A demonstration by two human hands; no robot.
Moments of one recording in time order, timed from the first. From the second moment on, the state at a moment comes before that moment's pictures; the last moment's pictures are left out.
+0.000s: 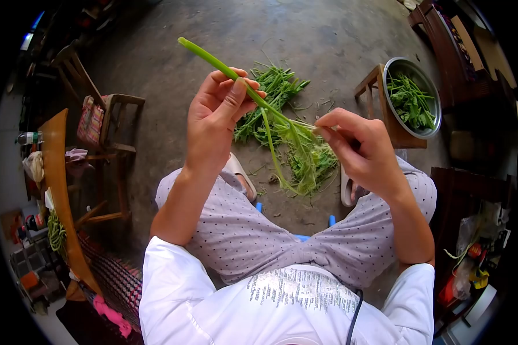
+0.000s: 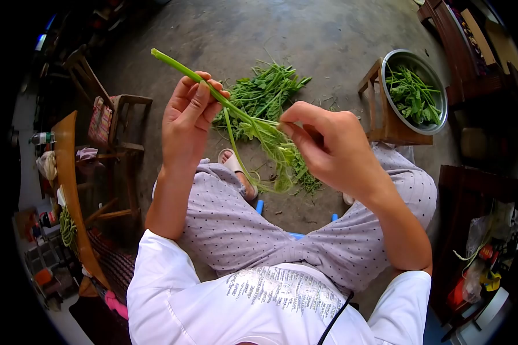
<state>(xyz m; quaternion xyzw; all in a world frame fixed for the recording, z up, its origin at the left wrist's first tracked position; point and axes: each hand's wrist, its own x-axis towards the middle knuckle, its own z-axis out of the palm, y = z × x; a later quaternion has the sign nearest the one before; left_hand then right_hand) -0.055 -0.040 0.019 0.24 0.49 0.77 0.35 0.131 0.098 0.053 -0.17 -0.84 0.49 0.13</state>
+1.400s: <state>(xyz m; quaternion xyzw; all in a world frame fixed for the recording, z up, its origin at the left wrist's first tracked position) -0.013 -0.042 0.006 0.38 0.50 0.60 0.49 0.169 0.119 0.053 -0.21 -0.85 0.48 0.08</state>
